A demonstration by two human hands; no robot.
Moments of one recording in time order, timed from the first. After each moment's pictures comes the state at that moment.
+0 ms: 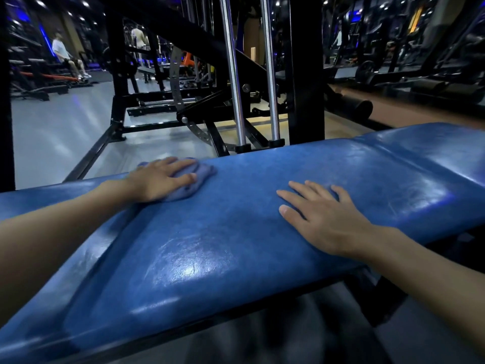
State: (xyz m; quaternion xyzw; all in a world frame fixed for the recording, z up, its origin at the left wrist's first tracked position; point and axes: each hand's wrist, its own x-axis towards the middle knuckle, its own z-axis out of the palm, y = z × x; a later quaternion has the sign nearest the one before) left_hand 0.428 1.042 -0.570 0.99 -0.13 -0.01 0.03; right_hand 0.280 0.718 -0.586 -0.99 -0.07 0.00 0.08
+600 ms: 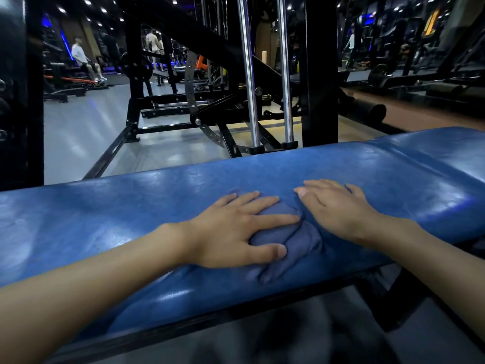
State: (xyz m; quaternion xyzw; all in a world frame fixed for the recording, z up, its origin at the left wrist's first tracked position) left_hand 0.292 0.955 -0.571 0.91 -0.40 -0.03 -0.02; right_hand 0.290 0.728 -0.573 -0.99 -0.04 -0.03 0.16
